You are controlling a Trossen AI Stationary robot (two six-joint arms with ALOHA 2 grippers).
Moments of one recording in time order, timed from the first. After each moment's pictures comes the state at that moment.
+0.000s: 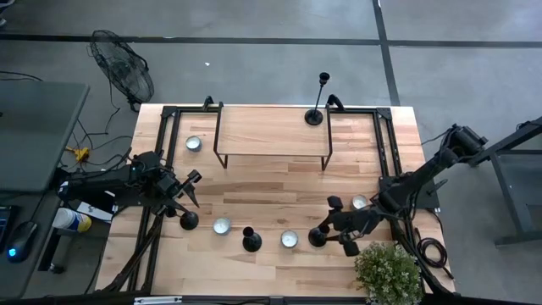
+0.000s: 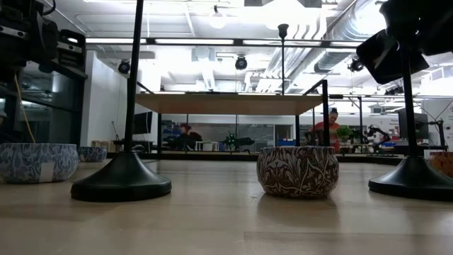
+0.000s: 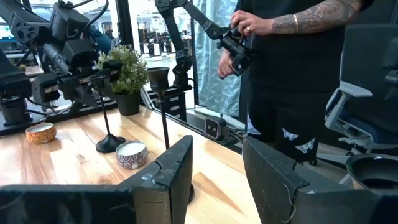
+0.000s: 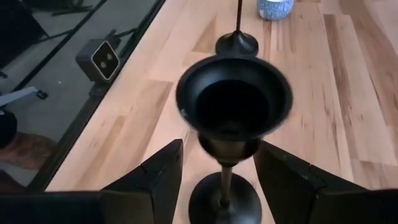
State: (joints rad) left arm 0.11 0.01 0.03 0.05 0.85 0.01; right arm 0.62 1.25 0.53 0.14 0.25 0.31
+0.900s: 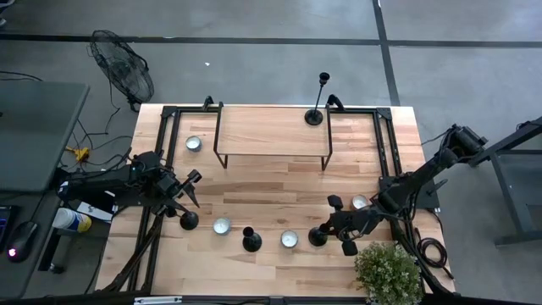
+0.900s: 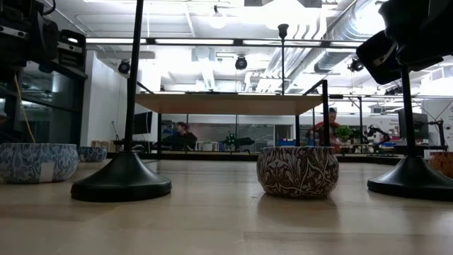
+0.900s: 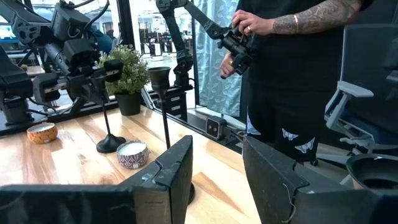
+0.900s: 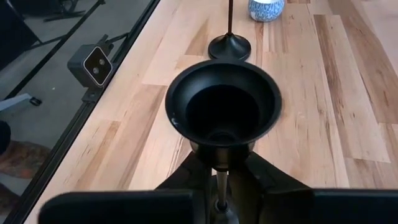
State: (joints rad) left arm 0.11 0.01 0.03 0.05 0.84 0.01; right arm 0.62 1.25 0.53 0.14 0.28 0.34
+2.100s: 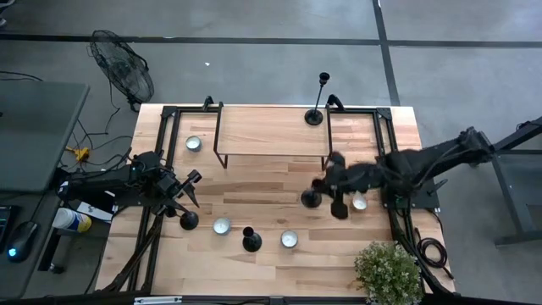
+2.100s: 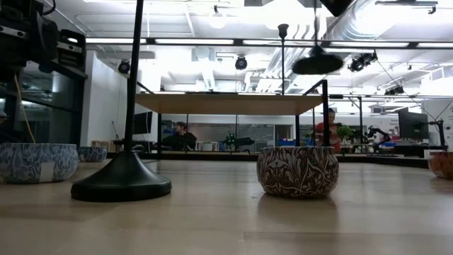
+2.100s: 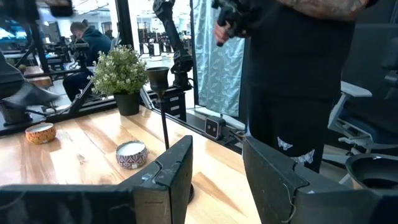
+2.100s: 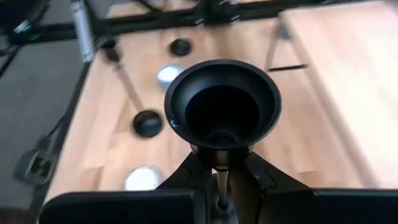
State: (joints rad) left arm 0.11 0.01 0.03 0.05 0.85 0.01; right arm 0.26 1.14 1.08 -0.53 0.23 0.28
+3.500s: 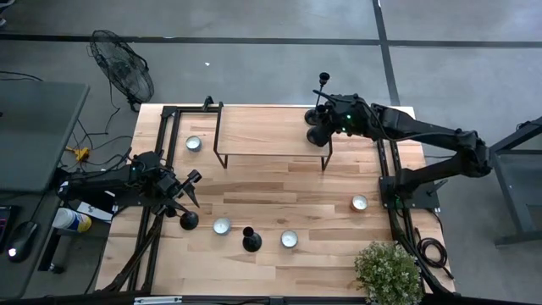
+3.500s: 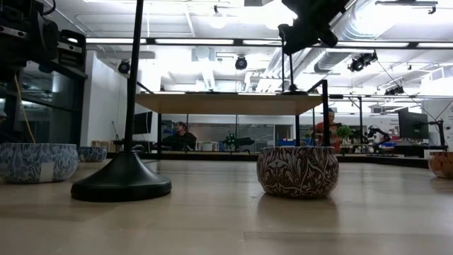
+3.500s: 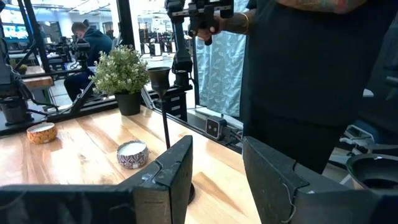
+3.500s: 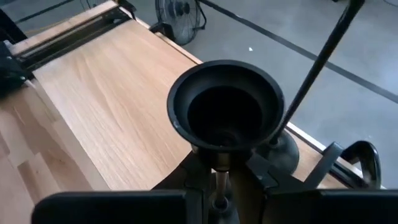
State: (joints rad) left arm 0.11 0.01 0.03 0.05 0.84 0.01; right arm -0.33 1.23 1.20 -0.61 0.31 0.34
